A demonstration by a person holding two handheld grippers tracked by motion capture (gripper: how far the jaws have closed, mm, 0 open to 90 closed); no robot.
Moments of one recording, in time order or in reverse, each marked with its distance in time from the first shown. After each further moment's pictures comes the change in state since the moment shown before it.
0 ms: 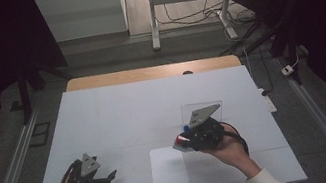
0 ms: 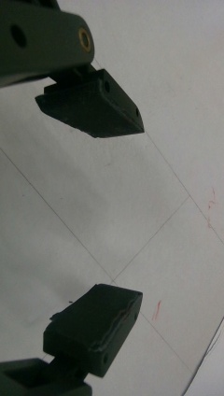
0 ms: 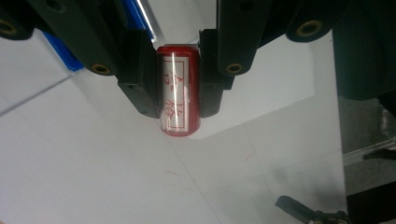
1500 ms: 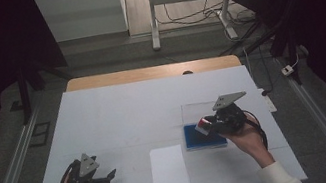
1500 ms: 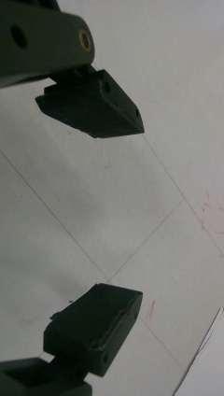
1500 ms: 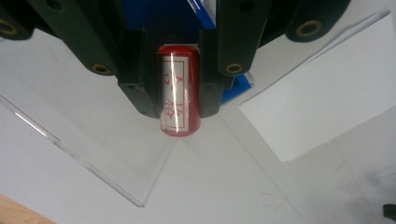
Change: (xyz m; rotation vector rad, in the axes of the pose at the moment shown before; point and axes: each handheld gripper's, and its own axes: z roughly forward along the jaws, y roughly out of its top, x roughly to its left) left arm 0.001 0.000 -0.002 -0.020 0.005 -0.016; right arm -0.054 -0.038 -0.034 -0.001 -0.185 0.154
